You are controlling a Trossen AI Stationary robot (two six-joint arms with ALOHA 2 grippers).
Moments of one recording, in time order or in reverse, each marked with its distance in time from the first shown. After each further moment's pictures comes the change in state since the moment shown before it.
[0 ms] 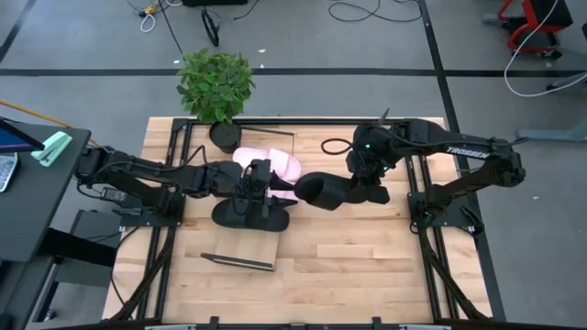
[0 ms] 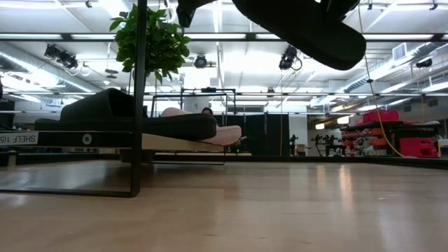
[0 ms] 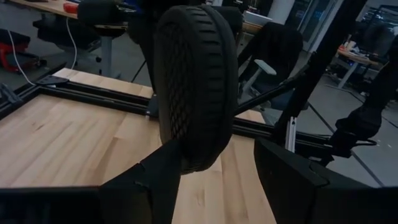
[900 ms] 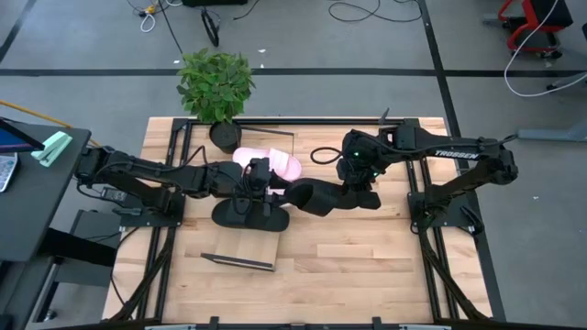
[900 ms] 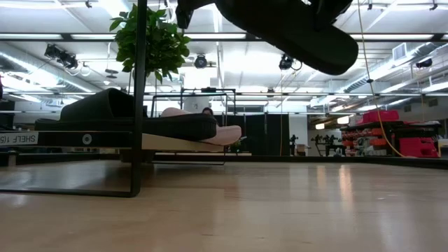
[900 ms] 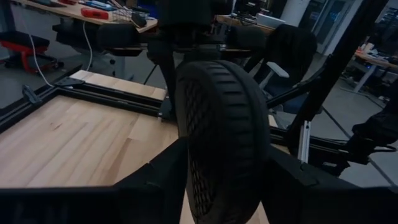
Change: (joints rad) left arm 0.000 0.000 0.000 -0.006 -0.058 0.003; right arm 0.059 0.067 0.000 0.065 0.001 0.005
